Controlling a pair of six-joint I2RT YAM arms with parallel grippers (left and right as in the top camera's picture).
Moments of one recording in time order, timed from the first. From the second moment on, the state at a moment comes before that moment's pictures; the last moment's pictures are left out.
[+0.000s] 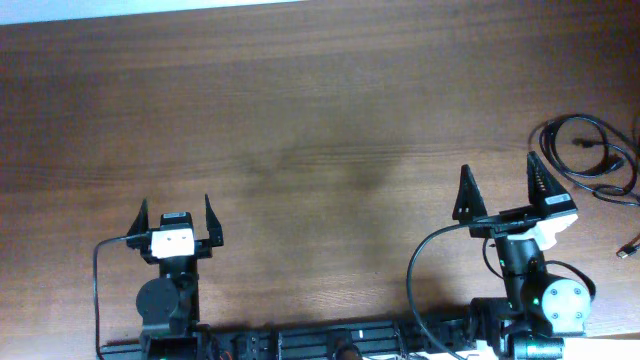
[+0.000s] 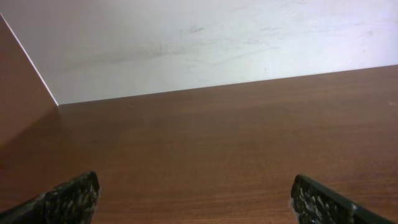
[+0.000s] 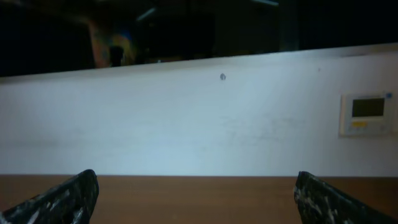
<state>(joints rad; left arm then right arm) -0.03 0.01 0.01 -0.07 -0.11 0.16 -0.07 0.02 0.23 0.05 -0.18 0.14</state>
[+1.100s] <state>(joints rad) -0.03 0.01 0.01 -0.07 -0.11 0.16 0.00 0.01 0.01 0.07 -0.12 -0.11</state>
